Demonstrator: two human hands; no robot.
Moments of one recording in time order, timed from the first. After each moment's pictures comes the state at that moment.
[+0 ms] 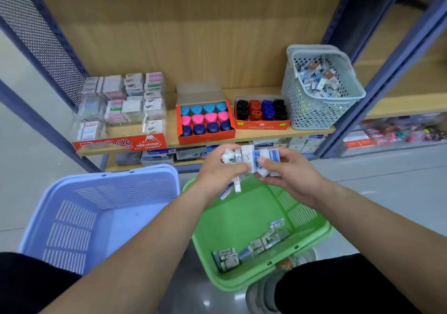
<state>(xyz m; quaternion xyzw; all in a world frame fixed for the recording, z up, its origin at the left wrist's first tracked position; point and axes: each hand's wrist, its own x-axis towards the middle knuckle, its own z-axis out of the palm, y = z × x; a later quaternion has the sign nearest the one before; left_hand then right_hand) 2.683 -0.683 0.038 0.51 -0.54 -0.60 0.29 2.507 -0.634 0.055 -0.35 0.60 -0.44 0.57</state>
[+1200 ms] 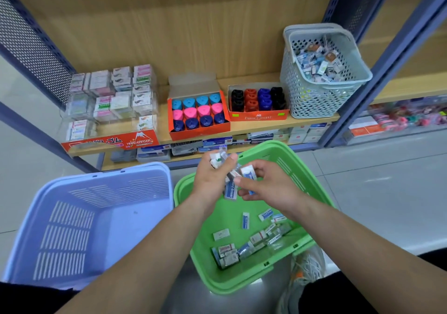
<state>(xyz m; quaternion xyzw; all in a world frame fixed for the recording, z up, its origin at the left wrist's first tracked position) 2.658 -0.681 -0.014 0.55 -0.42 -0.62 0.37 2.521 -0.627 0.024 -0.39 0.62 -0.36 0.58</state>
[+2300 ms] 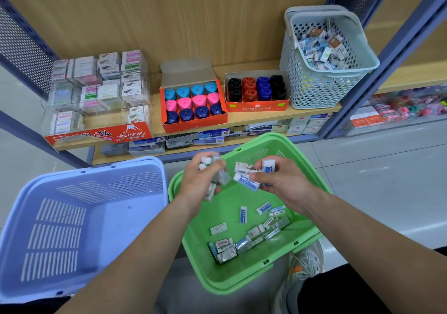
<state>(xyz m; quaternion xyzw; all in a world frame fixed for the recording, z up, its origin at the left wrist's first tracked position) 2.682 -0.689 -0.033 0.57 -0.41 -0.64 0.31 2.490 -0.640 -0.016 -0.27 0.63 -0.41 0.60</state>
